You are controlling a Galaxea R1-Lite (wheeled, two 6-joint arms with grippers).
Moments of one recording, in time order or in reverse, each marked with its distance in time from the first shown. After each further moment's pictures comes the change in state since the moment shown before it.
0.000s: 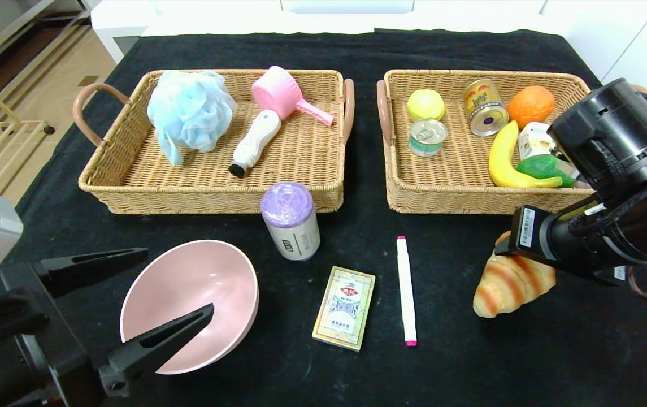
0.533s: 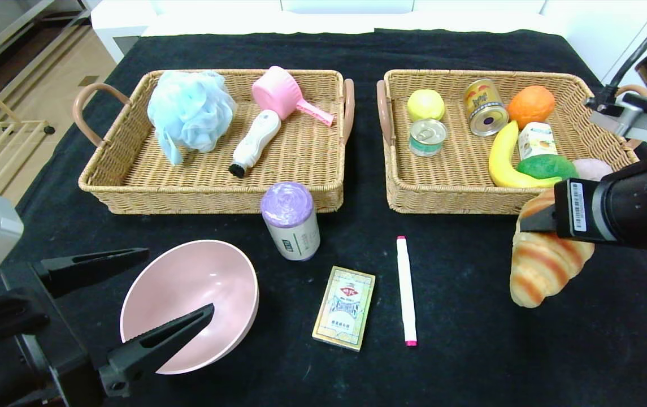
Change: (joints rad) left arm 0.000 0.000 0.000 0.000 0.000 0.000; right arm 0.011 -0.112 -0.052 0.017 -0.008 -0.294
